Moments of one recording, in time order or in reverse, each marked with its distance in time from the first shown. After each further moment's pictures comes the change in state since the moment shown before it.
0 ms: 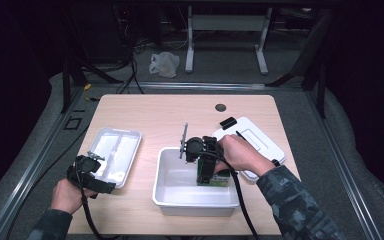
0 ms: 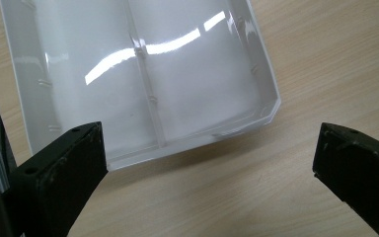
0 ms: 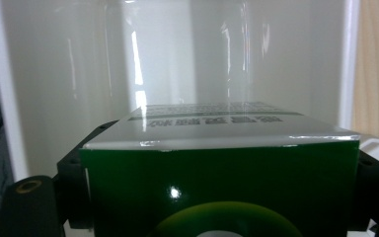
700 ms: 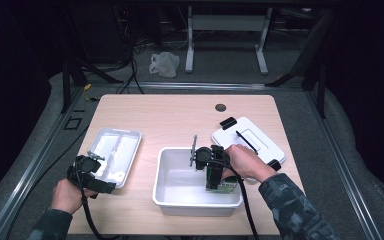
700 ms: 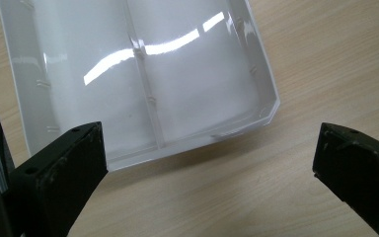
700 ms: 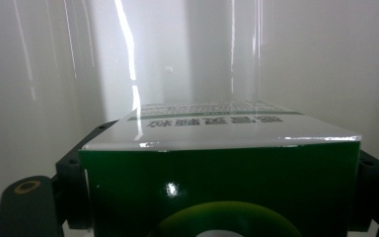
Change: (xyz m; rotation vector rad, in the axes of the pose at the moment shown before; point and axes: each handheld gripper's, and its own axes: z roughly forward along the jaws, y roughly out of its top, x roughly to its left) left arm 0.000 0.000 0.000 -0.002 -0.004 -0.003; right arm -0.007 -0.029 0.048 0.046 0.002 0.017
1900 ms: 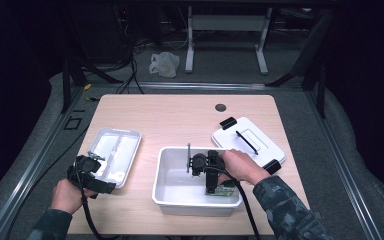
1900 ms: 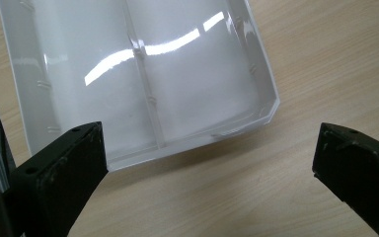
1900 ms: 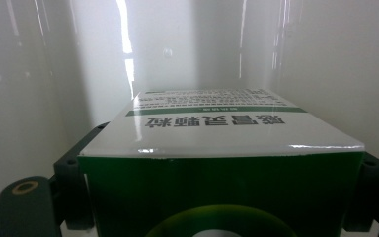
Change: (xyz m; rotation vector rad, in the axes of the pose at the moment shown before) left arm -0.001 0.000 0.000 -0.001 0.005 0.009; right arm 0.002 0.009 0.030 0.117 0.003 -0.003
